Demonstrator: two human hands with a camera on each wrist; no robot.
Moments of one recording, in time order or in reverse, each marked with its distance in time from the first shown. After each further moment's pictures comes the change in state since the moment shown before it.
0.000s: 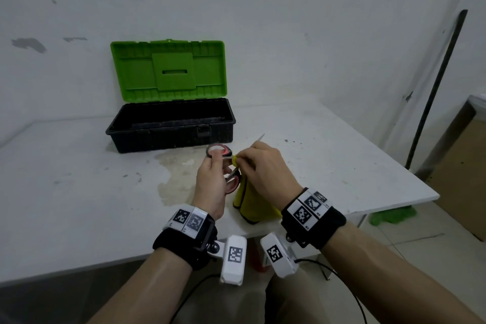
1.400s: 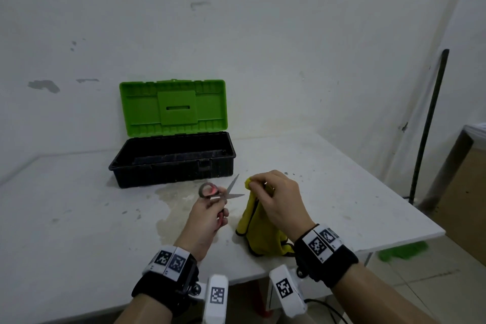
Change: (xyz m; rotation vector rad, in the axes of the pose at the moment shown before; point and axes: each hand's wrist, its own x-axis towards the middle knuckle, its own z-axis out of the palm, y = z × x) left_hand 0.006 0.011 -0.023 0.136 -0.169 -0.045; right_hand 0.006 0.031 -0.009 0.180 0.231 0.019
